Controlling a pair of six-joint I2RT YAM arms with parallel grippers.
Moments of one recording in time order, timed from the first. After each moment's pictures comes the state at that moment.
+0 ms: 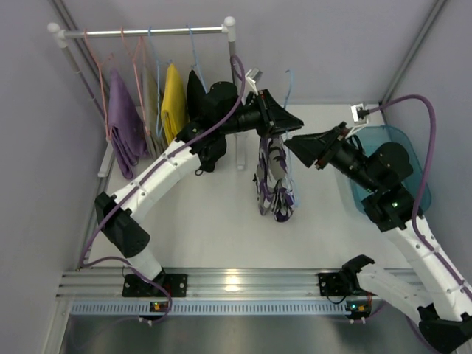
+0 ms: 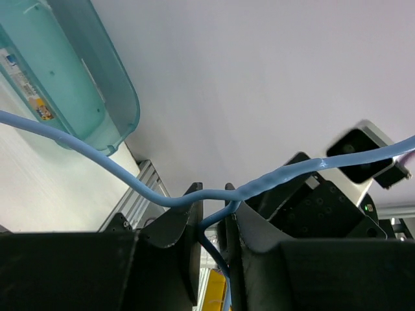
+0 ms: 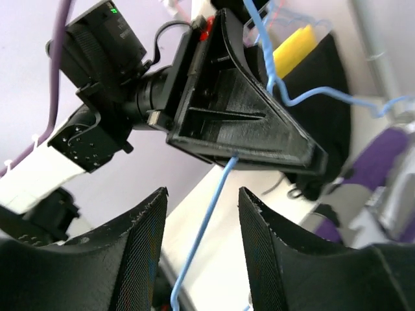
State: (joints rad) left arm -0.72 1.68 1.76 -0.12 0.53 -1.17; right arm 0.48 0.87 1.05 -0.01 -0.39 0.68
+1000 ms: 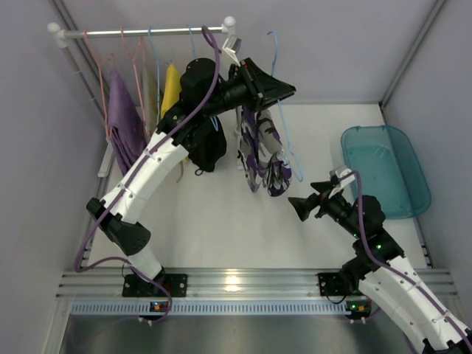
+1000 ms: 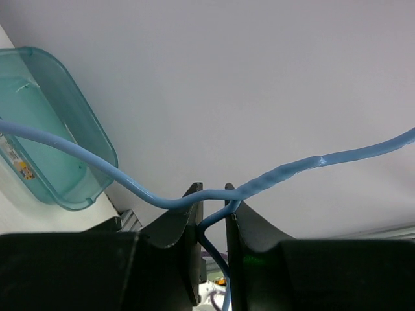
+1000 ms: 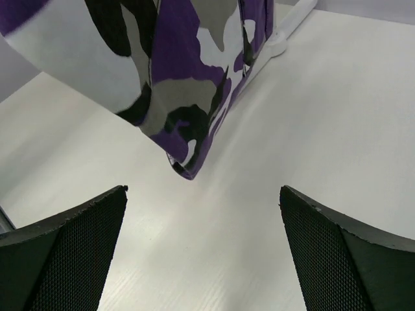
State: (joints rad) left arm -0.68 1.69 2.01 -0.23 0.45 -1.19; right arm 0.47 0.44 0.39 -0.06 -0.21 0.18
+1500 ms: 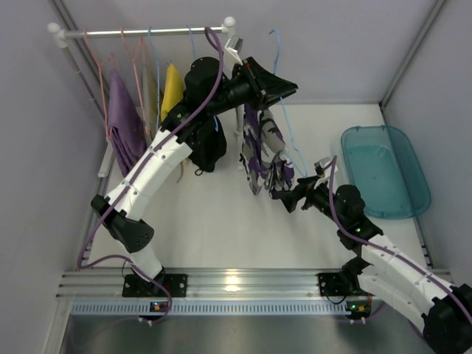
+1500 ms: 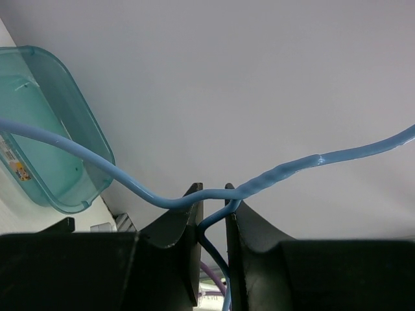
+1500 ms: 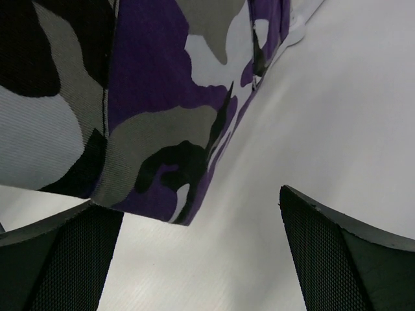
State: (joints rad) left arm -0.68 1.72 2.04 -0.23 0.42 -1.23; right arm 0.50 0.75 0.35 0.28 -0.21 0.24
